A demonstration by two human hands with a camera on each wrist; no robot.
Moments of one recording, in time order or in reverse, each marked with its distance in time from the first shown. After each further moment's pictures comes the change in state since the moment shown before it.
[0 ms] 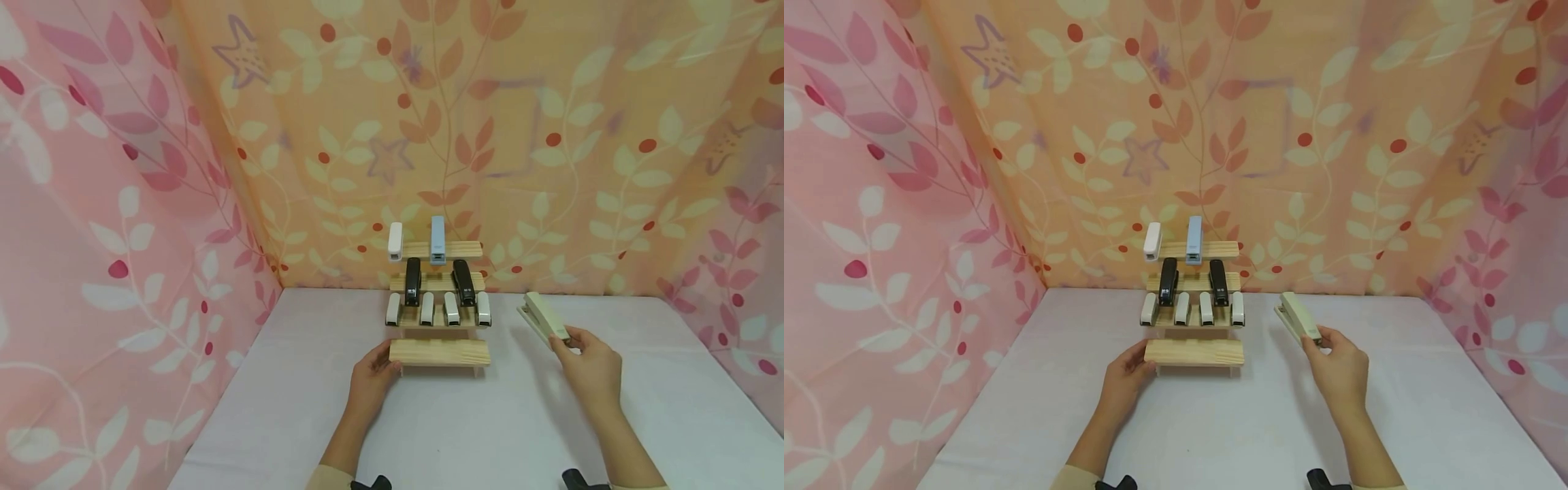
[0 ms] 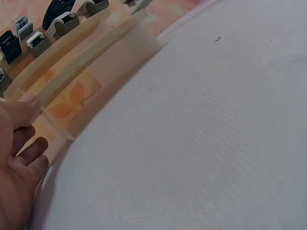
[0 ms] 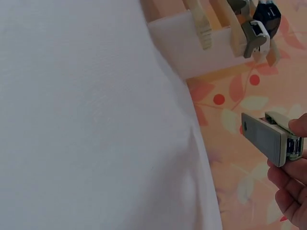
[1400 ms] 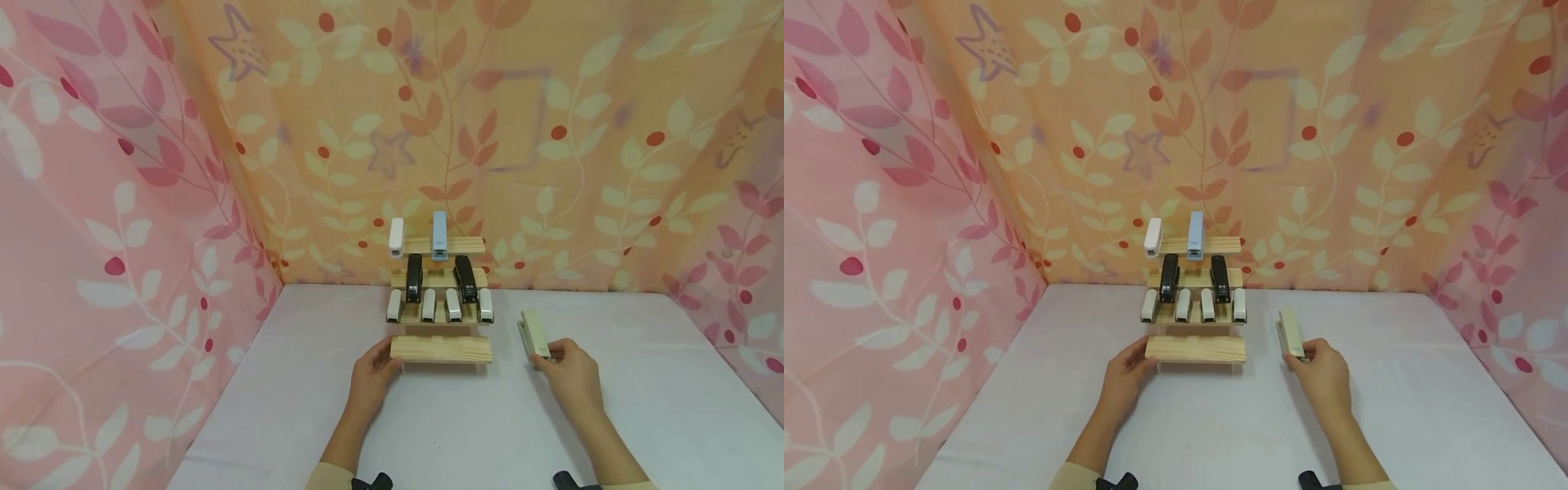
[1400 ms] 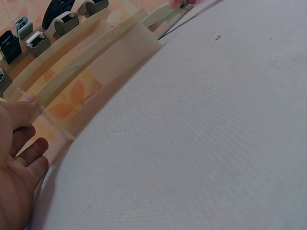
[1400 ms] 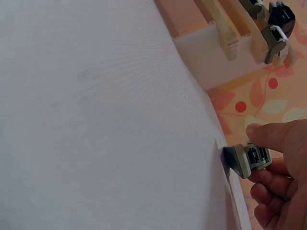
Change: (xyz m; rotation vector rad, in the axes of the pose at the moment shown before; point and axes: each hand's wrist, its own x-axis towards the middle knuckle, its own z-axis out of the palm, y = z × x) left_hand 0.001 0.003 0.001 0.027 0.025 -0.050; right_hand -0.011 0.022 0.037 -0.061 -0.239 0.124
